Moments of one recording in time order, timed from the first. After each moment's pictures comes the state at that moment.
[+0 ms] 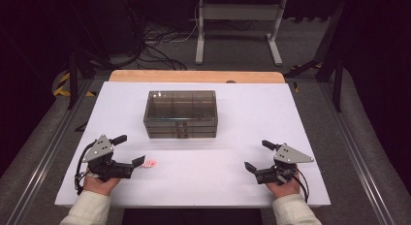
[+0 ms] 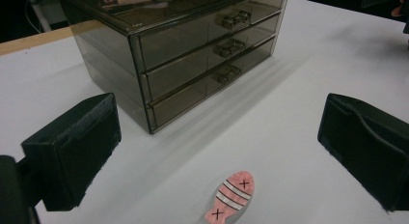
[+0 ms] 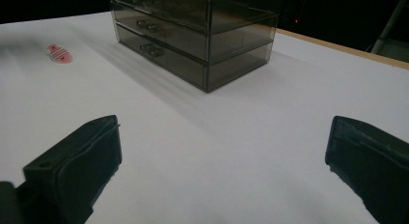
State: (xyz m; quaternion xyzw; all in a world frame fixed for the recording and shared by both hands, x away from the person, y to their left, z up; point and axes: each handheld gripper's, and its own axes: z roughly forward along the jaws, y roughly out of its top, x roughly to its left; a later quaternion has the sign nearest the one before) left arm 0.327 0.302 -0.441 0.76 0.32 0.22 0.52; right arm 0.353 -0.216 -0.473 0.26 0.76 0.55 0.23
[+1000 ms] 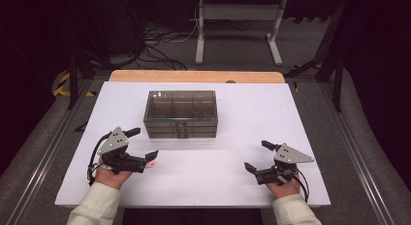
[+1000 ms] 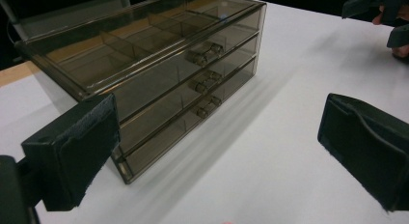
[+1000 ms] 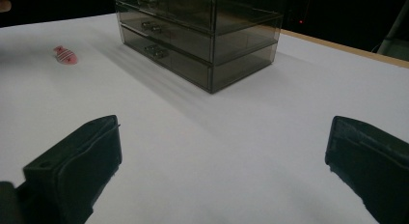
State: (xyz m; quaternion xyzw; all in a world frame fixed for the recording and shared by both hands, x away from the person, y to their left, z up) left arm 0.342 0.266 -0.421 0.78 0.28 0.23 0.52; right arm 0.353 -0.216 -0.473 0.26 0.76 0.55 0.22
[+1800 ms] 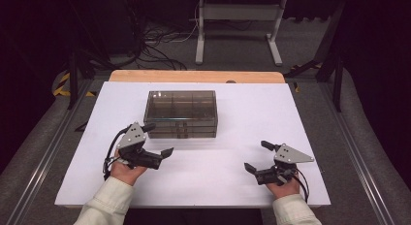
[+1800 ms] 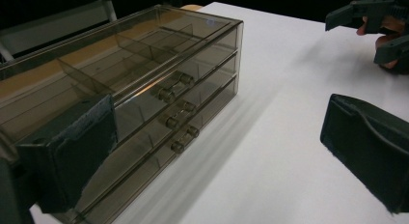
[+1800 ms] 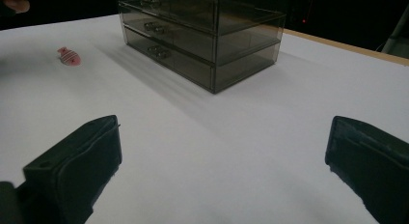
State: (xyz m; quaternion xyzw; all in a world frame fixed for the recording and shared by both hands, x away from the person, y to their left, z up) left arm 0.355 0.227 -0.414 0.78 0.26 0.22 0.52; right arm 0.353 -0.216 -0.473 0.26 0.76 0.55 0.22
